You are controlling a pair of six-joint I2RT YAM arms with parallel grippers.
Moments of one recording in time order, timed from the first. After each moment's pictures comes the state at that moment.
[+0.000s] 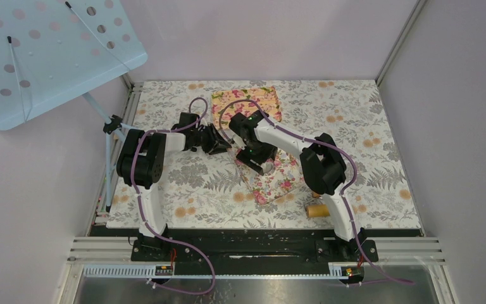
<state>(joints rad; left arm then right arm) -0.18 2.01 1.07 0.08 0.70 -0.76 0.77 2.21 1.86 -1.21 0.12 -0.16</state>
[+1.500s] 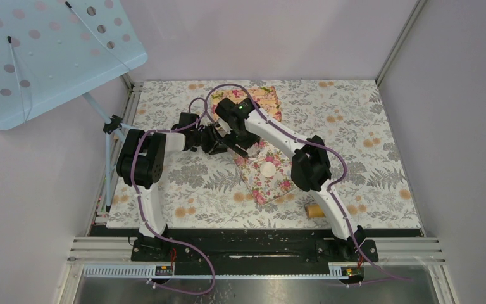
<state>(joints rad) -0.18 2.01 1.07 0.09 0.70 -0.77 0.80 2.39 2.30 -1.30 0.17 -0.17</state>
